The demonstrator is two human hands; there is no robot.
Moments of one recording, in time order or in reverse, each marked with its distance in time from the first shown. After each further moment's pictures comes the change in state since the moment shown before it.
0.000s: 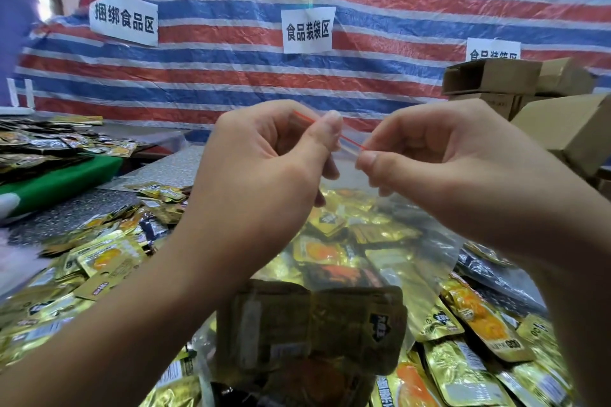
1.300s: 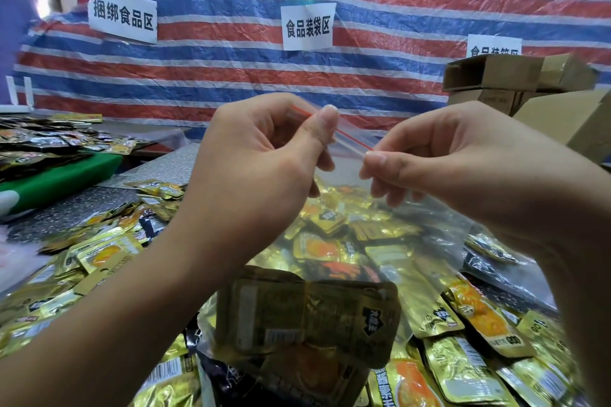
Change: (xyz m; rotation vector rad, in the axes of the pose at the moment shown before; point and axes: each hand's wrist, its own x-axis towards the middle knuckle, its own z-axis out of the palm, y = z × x) left_hand 0.003 -0.007 -0.002 0.058 -0.005 0.043; right_hand 0.005 0.010 -0.005 0.120 -0.128 0.123
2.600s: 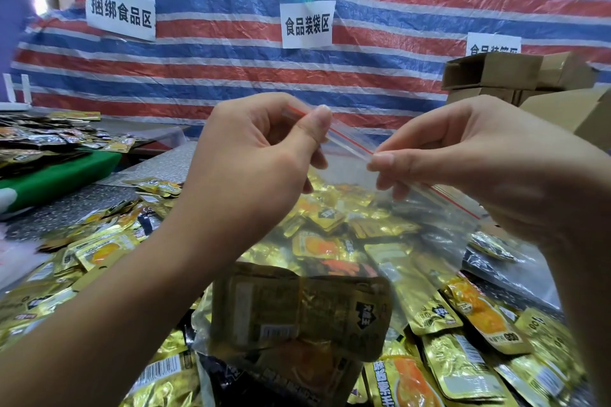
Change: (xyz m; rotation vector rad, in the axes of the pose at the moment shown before) left_hand 0.003 -0.005 -0.003 0.033 0.007 -0.035; right_hand 0.000 0.001 -0.009 0.082 0.014 0.007
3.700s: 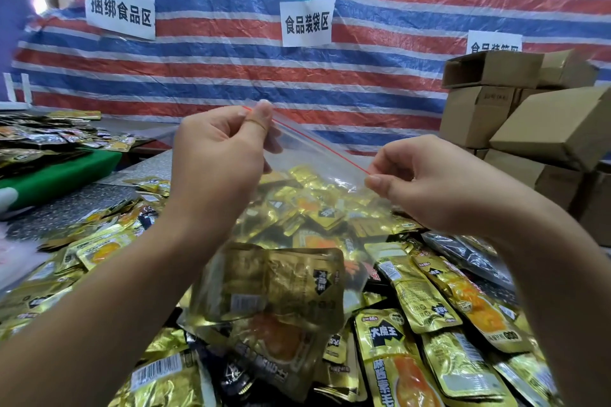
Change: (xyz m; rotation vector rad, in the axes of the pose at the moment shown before) left_hand 0.016 -0.042 -0.007 -0.032 0.256 -0.119; right_hand 0.017 0.043 0.008 -0.479 0.030 0.151
